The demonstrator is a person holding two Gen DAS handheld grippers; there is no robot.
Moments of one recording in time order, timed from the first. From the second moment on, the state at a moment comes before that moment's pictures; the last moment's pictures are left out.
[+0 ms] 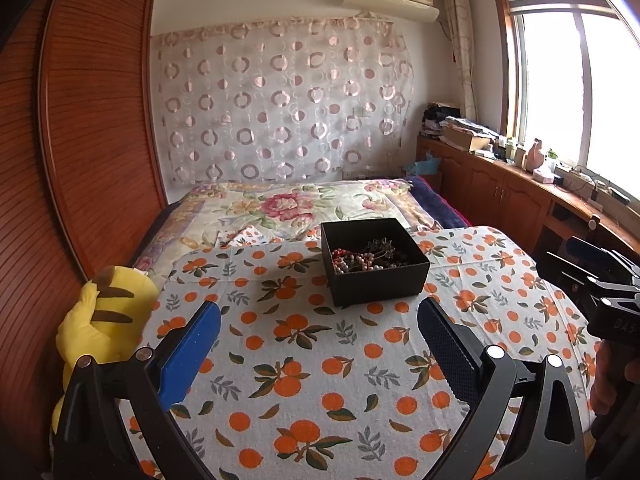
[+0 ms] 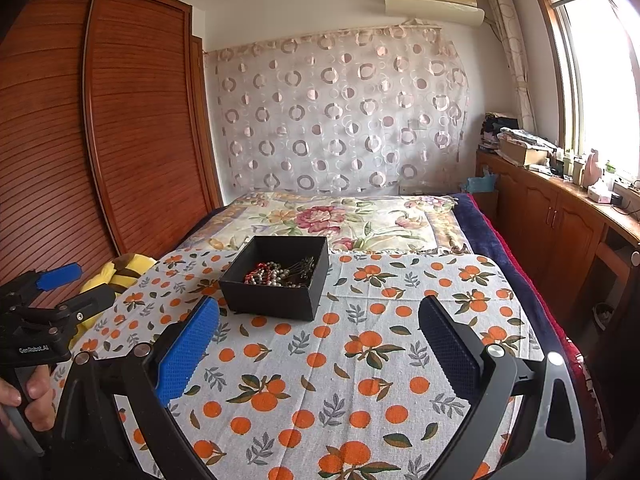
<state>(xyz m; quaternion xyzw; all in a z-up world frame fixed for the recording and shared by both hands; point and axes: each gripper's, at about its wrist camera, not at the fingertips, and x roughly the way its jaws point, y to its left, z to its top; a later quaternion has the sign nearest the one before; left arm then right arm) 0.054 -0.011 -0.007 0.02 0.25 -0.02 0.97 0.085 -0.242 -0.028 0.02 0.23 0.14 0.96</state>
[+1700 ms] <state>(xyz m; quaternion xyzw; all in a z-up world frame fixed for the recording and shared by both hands) 0.053 -0.011 -0.007 0.02 0.25 -0.02 0.97 0.086 -0.244 -0.025 0.02 0.23 0.14 0.96</state>
